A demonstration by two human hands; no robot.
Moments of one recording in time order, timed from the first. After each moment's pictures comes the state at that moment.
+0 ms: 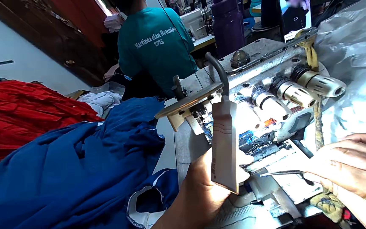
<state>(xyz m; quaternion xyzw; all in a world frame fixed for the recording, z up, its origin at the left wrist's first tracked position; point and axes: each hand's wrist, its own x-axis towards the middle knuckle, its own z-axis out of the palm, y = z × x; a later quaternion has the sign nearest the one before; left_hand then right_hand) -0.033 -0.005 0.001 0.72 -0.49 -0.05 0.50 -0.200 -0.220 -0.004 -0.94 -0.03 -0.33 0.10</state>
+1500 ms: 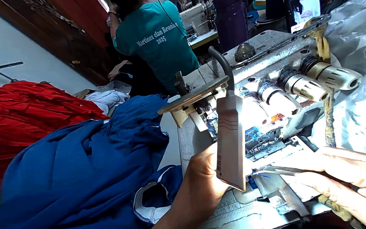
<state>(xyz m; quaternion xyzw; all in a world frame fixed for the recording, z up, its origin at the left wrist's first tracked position) -0.034 -0.002 0.003 0.73 -0.40 -0.09 0.55 -0.192 -0.207 -0.003 -0.92 -0.01 -0.26 0.31</state>
